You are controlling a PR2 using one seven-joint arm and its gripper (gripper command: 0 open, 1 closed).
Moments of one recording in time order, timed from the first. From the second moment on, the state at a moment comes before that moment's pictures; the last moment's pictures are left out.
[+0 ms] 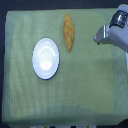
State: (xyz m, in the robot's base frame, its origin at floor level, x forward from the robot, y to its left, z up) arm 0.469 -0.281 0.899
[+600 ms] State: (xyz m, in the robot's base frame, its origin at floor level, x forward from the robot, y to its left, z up) arm 0.476 -0.269 0.898
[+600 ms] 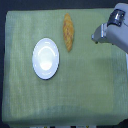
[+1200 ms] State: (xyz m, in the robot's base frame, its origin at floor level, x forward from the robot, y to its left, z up) arm 0.516 -0.201 0.891
